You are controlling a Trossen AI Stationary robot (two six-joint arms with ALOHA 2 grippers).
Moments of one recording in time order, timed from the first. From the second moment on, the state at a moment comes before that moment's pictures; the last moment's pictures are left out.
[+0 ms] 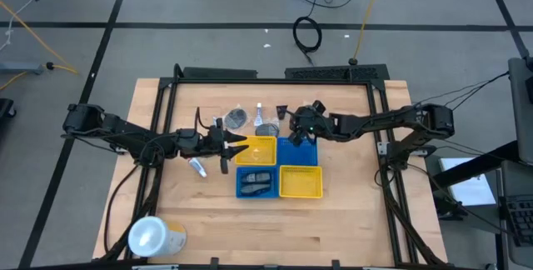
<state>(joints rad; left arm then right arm) -0.08 1.24 0.37 0.81 -0.24 -0.11 -0.18 1.54 0.78 0.05 0.42 0.21</state>
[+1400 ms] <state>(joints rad) -0.08 1.50 0.57 0.81 -0.34 -0.10 0.01 1.24 0.76 0.20 0.28 0.08</state>
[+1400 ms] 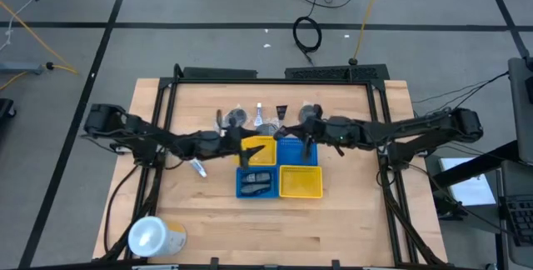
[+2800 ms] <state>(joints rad) -0.05 1.70 0.79 0.67 -0.33 -0.06 0.07 1.25 0.76 0.24 0.28 0.06</state>
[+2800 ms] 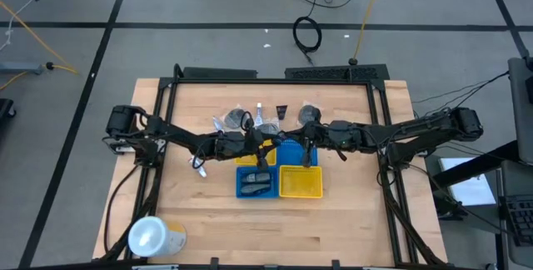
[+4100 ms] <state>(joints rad) -0.07 1.48 0.79 -0.23 -0.26 -0.45 0.07 1.24 0.76 0.22 0.28 -0.04</state>
